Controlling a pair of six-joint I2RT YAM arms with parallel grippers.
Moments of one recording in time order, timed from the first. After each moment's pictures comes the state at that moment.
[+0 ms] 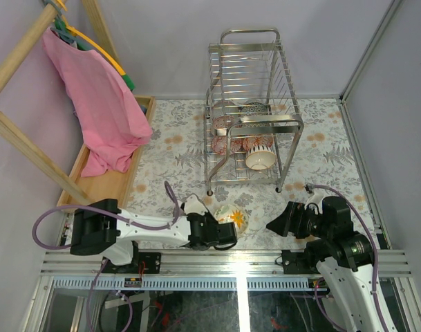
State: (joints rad) left arm -1.42 1.52 0.86 -0.70 -0.61 -2.04; right arm 0.24 0.22 0.49 -0.98 -0.57 0.53
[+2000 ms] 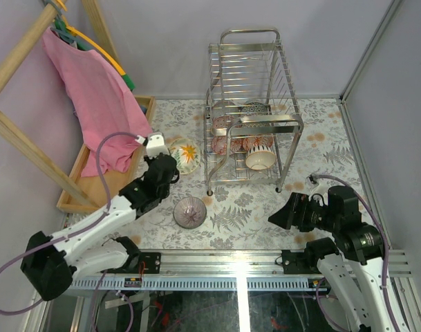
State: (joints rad) left arm -0.72 1.00 0.71 -0.19 -0.76 -0.54; right arm 0.24 0.37 0.69 -1.03 -0.57 0.53
